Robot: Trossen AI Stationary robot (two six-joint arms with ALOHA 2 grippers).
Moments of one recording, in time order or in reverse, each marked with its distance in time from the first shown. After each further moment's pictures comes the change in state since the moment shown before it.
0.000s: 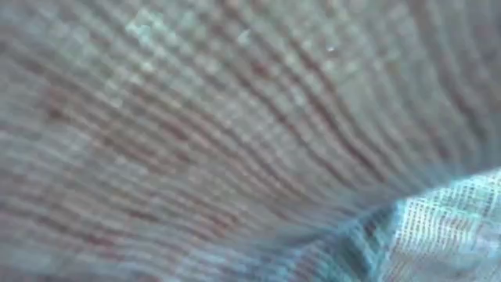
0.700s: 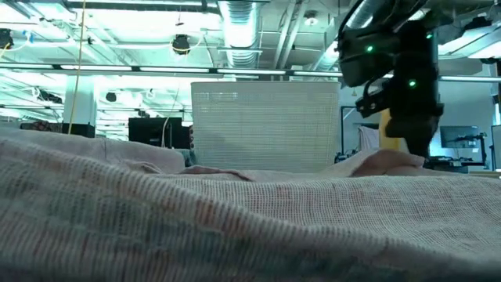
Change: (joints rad) left arm -0.023 -0.242 -0.010 -0.203 -0.075 -0.026; right arm -0.078 0.000 0.091 -0.069 0.075 -0.020
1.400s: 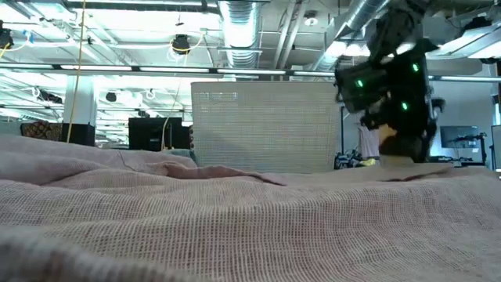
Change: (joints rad) left arm -0.030 -0.036 0.003 0.015 -0.115 -0.023; right arm -0.193 0.000 -0.066 -0.019 0.147 0.042
